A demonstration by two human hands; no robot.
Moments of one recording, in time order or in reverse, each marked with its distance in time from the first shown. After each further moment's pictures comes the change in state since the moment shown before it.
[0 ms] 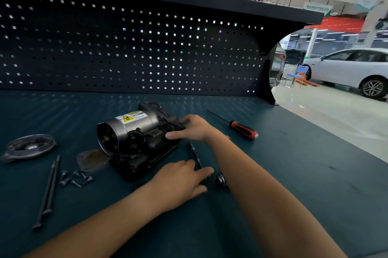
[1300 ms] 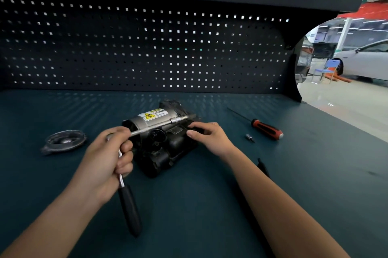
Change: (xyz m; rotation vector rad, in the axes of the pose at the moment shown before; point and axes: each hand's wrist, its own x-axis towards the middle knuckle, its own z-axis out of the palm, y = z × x) left_hand -0.082 -0.061 -0.058 -1.763 0.818 -0.880; right_hand -0.006 0.030 0.039 0.414 0.178 -0.349
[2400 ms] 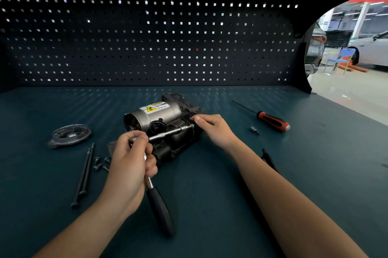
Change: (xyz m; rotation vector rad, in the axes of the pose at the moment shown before) left_hand -0.024 -0.030 0.031 0.043 0.118 0.070; right_hand 0.005 -0.001 -0.001 -0.004 -0.024 0.004
